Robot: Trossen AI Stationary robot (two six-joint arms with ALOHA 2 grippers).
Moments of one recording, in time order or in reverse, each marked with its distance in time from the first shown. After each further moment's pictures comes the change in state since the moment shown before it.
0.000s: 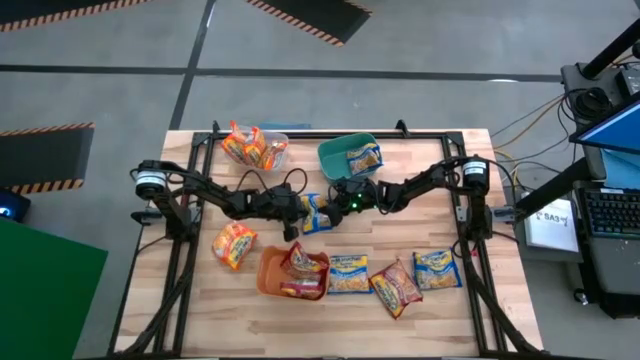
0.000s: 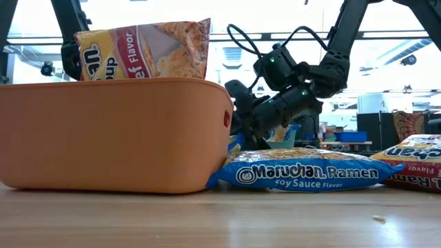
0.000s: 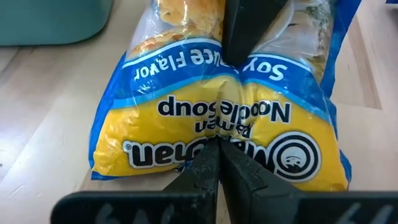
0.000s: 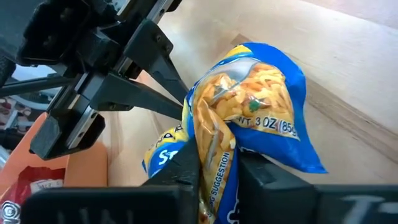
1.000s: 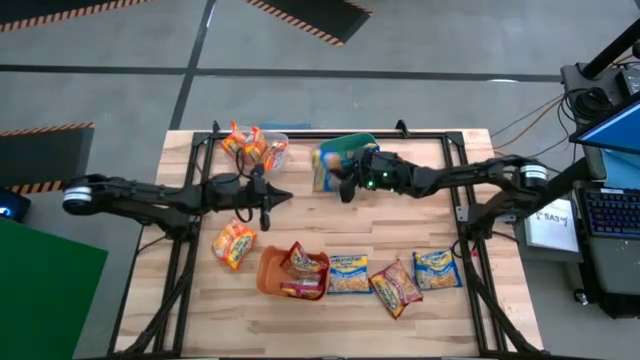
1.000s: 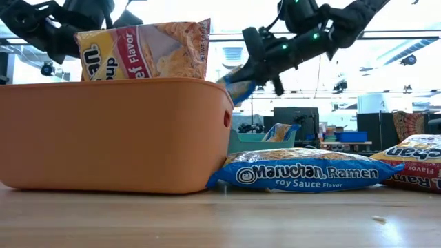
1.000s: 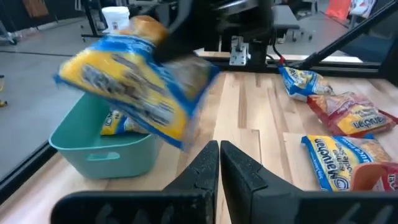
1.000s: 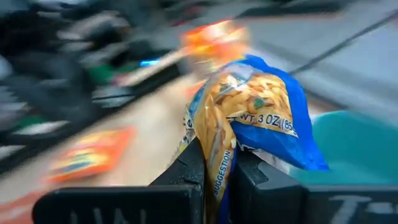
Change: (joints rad) left arm 0.000 -0.678 -0.158 -0.074 0.001 0.064; right arm -0.039 -0.449 -0.005 -0.246 0.333 -0.387
